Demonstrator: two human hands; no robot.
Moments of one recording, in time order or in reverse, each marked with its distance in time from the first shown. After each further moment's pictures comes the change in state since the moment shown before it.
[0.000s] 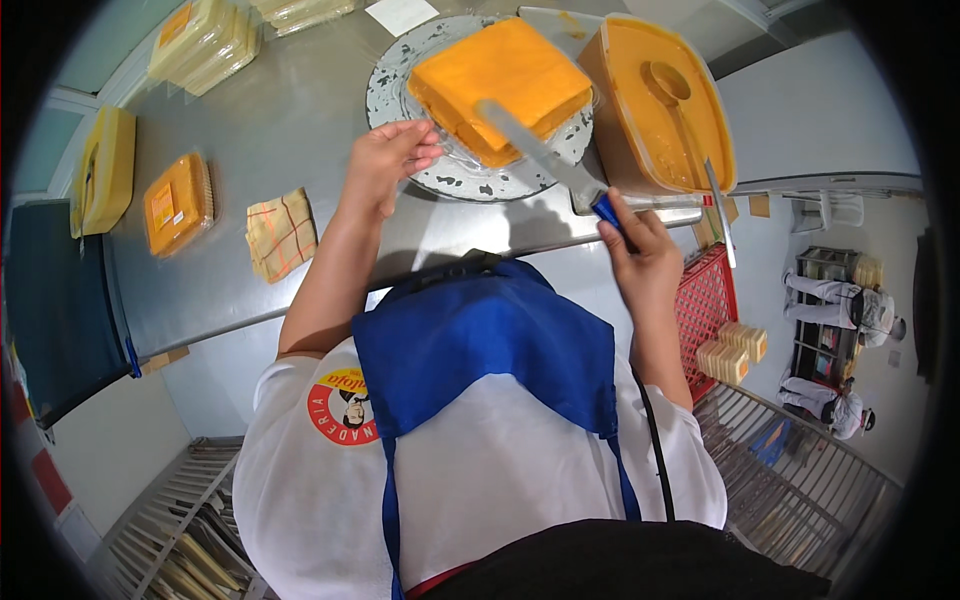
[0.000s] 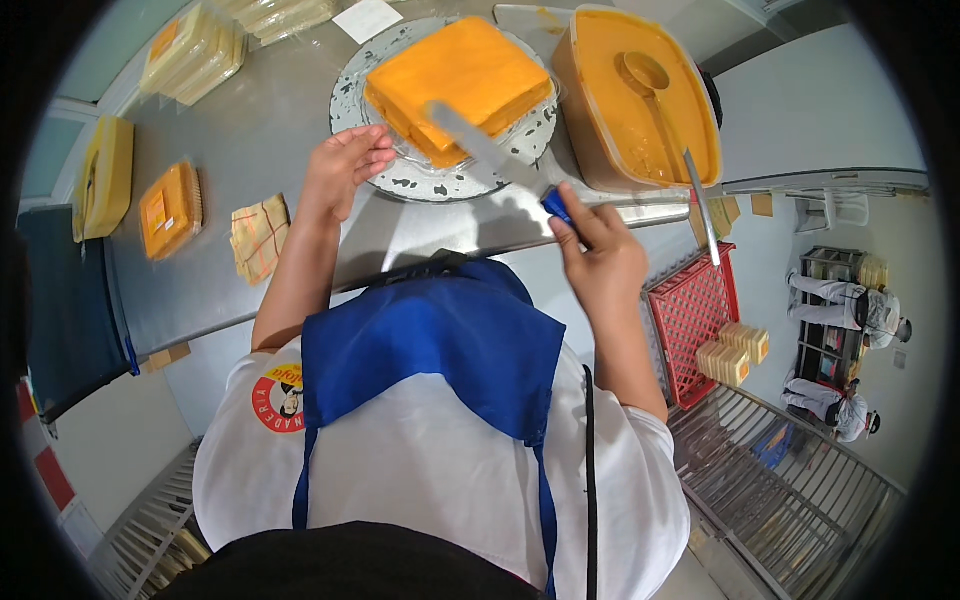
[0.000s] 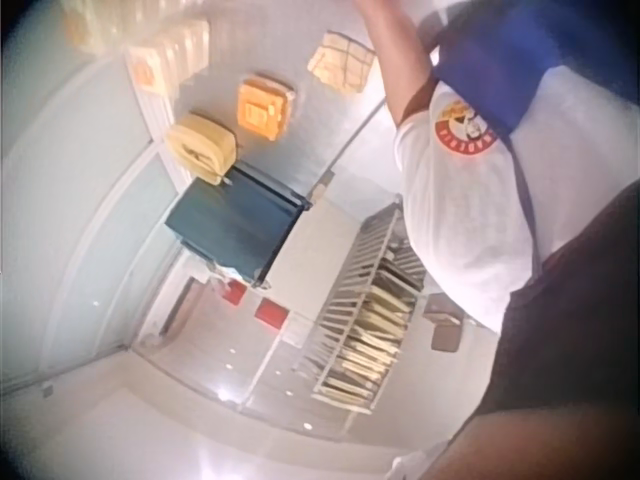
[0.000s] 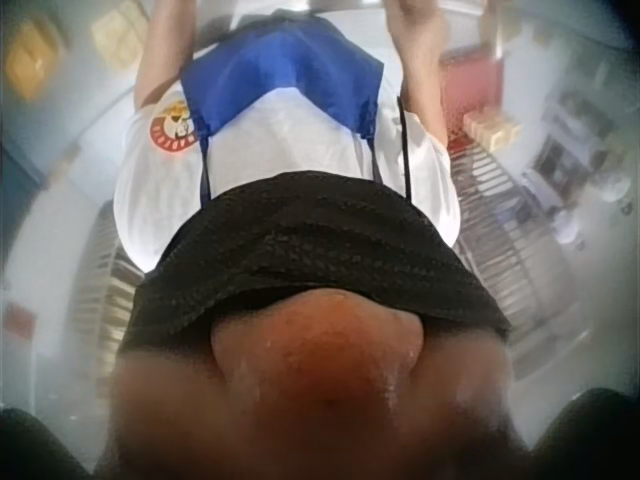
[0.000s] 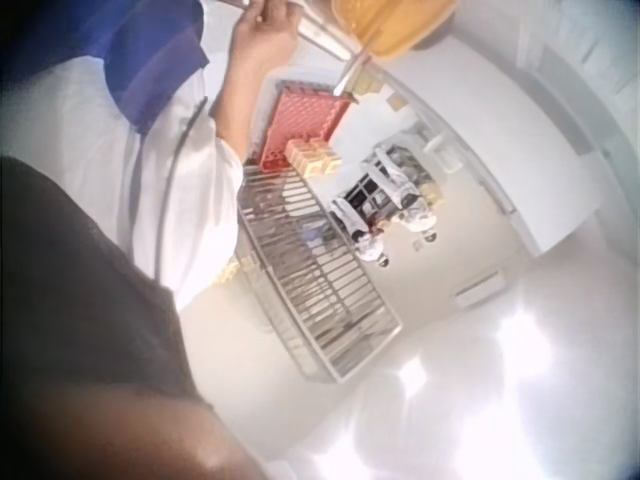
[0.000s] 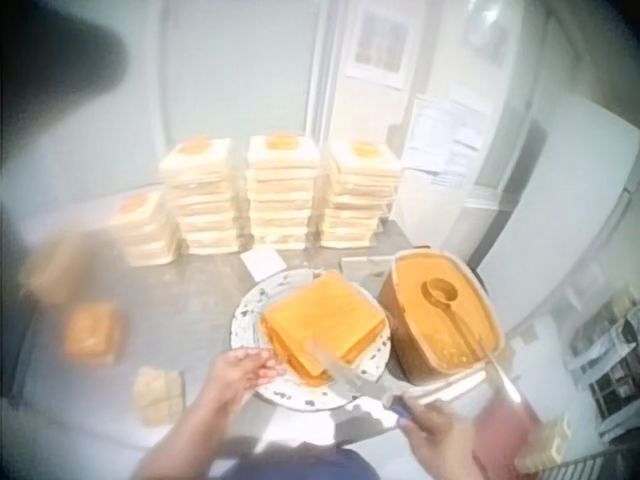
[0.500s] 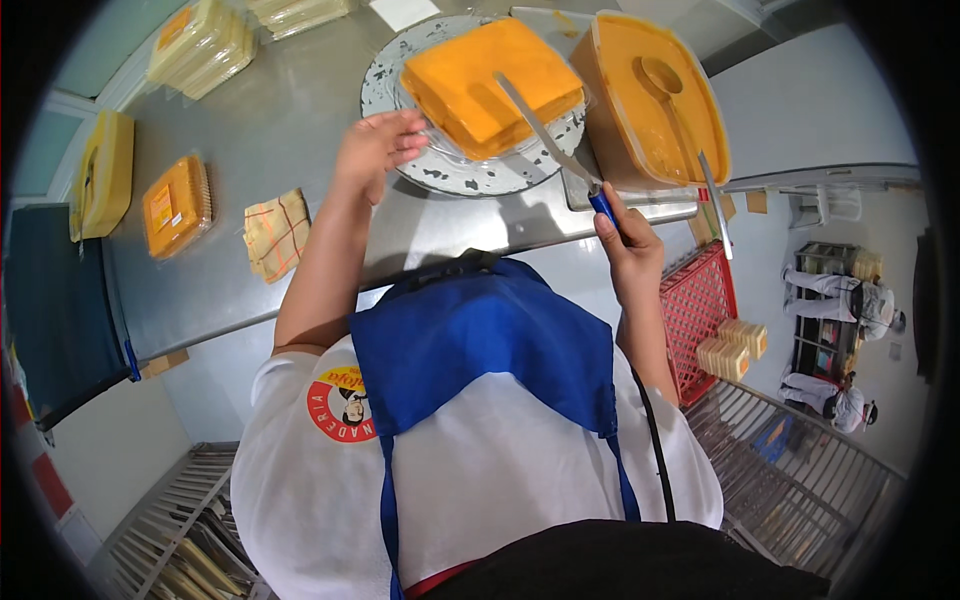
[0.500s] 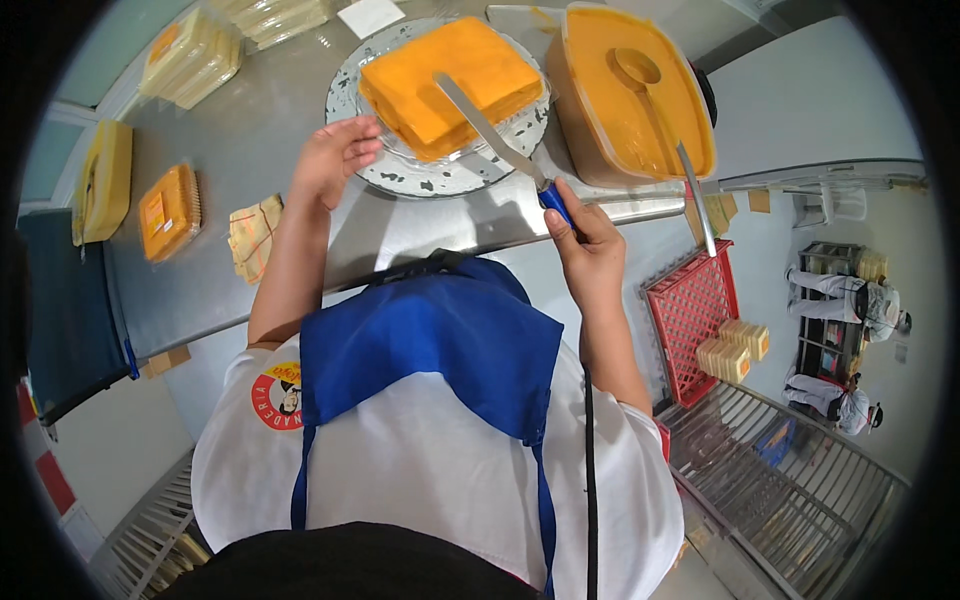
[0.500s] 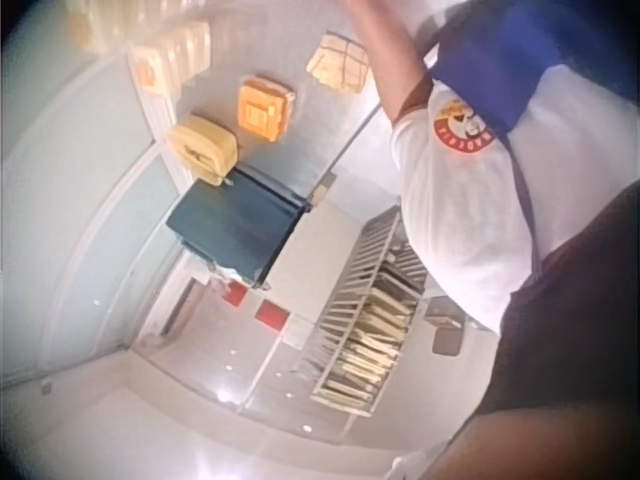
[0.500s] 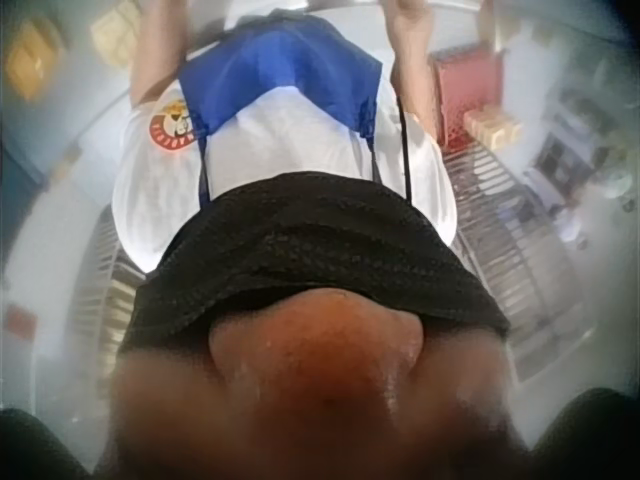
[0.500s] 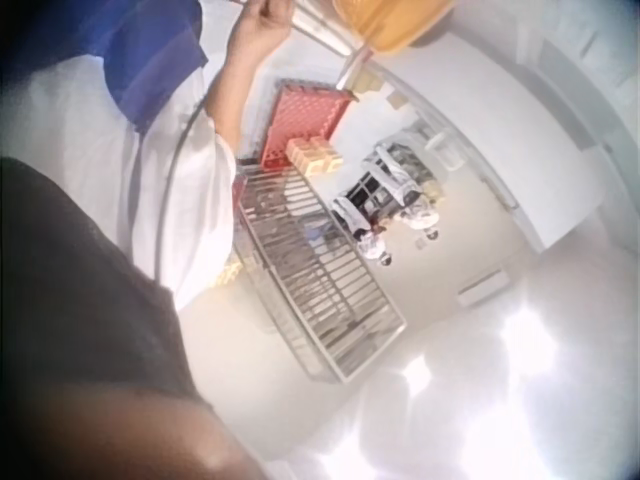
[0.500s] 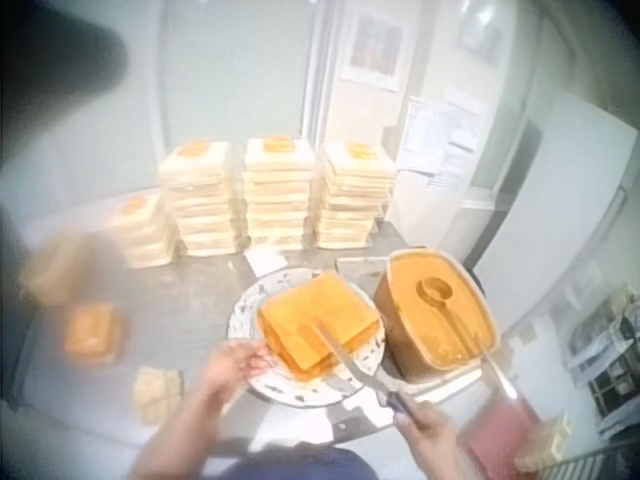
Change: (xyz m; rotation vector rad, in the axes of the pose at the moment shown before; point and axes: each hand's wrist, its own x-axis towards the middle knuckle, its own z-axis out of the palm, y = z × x) left_hand 0.010 0.008 -0.002 -0.003 0.022 -0.034; right_hand -0.012 0.027 0.020 0.478 -0.007 0.176
